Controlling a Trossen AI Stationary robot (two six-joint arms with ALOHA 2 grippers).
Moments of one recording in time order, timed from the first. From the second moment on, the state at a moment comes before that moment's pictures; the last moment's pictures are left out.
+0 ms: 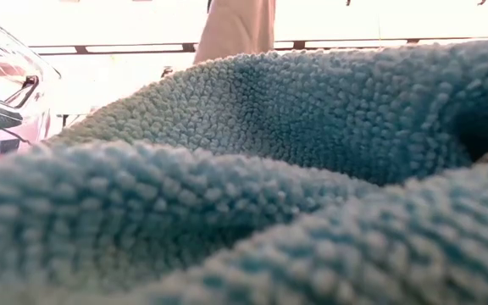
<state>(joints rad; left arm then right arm) -0.33 1.80 2.34 -1.14 -0.37 -0.09 0.41 1.44 1.37 -0.38 0.60 0.17</state>
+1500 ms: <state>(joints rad) -0.31 1.80 2.31 -1.24 -0.25 -0.19 0.39 1.44 1.37 -0.29 0.59 0.11</state>
